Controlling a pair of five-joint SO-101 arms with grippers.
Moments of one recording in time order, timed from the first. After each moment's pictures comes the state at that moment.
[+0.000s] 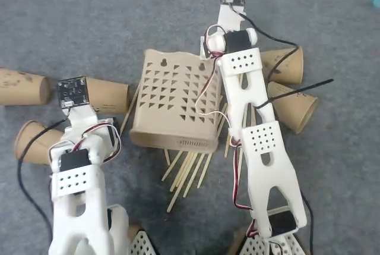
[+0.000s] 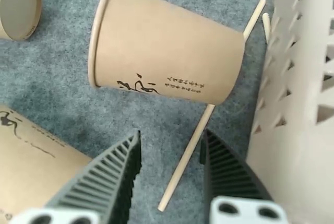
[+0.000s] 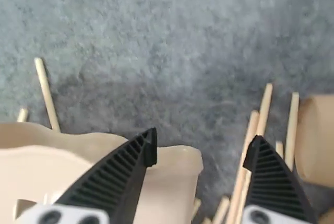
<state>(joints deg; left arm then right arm) -20.7 -49.0 71.6 43.4 3.3 -19.3 70.0 -93.5 94.0 -17.6</state>
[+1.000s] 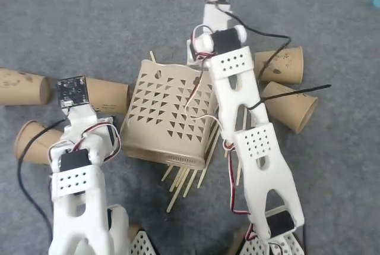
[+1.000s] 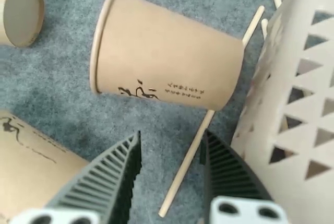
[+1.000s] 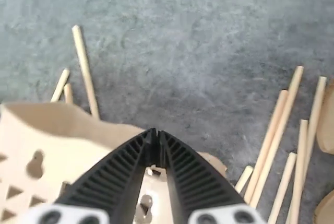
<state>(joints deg) -20.7 -49.0 72.0 41.8 3.3 -25.3 62.7 -91.6 100.6 -16.0</state>
